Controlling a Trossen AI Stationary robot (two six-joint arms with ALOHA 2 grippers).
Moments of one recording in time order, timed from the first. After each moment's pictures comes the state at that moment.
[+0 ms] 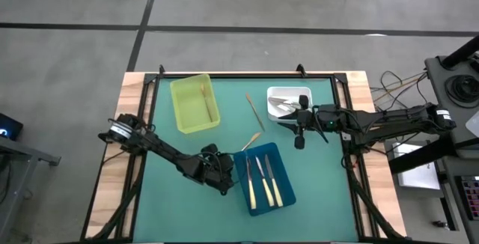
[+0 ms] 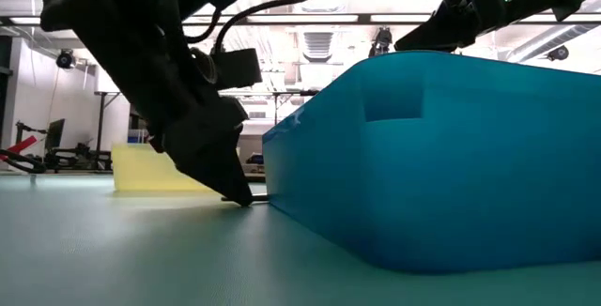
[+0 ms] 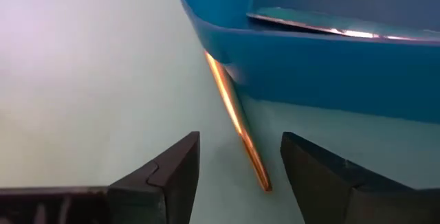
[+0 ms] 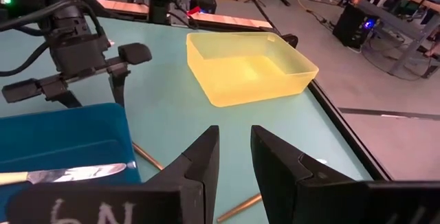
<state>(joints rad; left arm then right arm) -0.41 1.90 0.99 -0.25 -0.59 -0.73 -0.05 0.92 0.52 0.11 0.13 -0.15</state>
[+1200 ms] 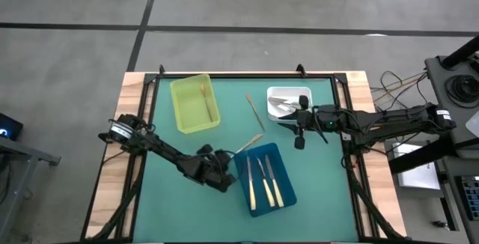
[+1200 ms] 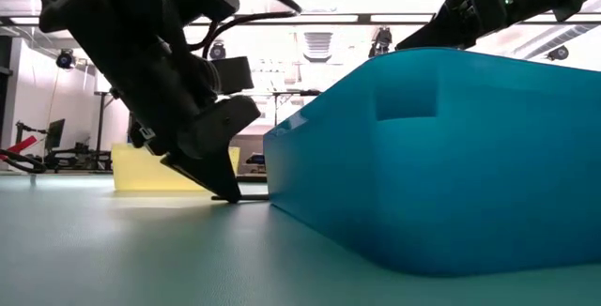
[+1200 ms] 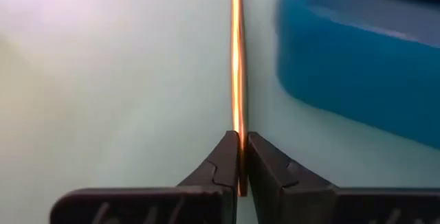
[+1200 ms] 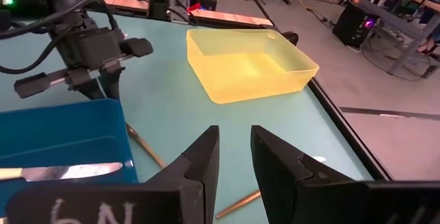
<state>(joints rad) -0.40 1.92 0.99 -0.33 -0.62 -0.99 -0.05 0.92 0.51 0.11 0.13 -0.16</state>
